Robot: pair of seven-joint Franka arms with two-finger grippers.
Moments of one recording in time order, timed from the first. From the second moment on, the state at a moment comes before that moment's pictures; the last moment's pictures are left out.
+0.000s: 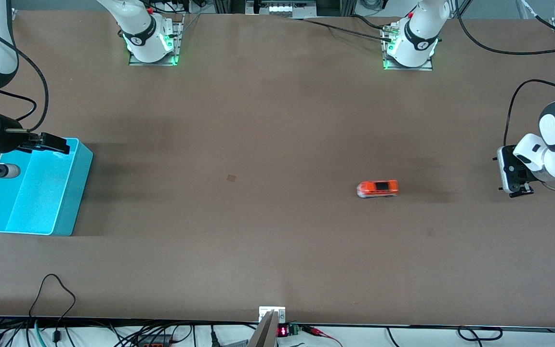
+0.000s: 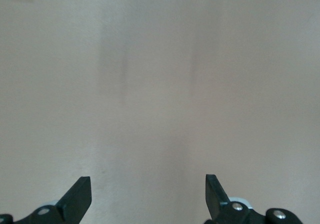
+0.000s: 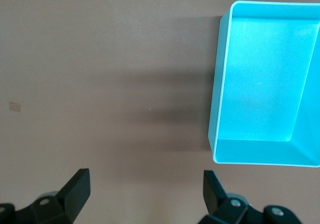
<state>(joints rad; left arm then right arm) 0.32 0.39 -0.07 -1.84 0.08 2.05 1.65 -0.06 0.22 0.03 -1.54 0.00 1.62 -0.01</state>
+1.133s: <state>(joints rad) 0.25 0.39 -0.07 -1.73 0.11 1.90 1.60 -0.06 0.23 0.03 -1.54 0.00 1.62 -0.02</state>
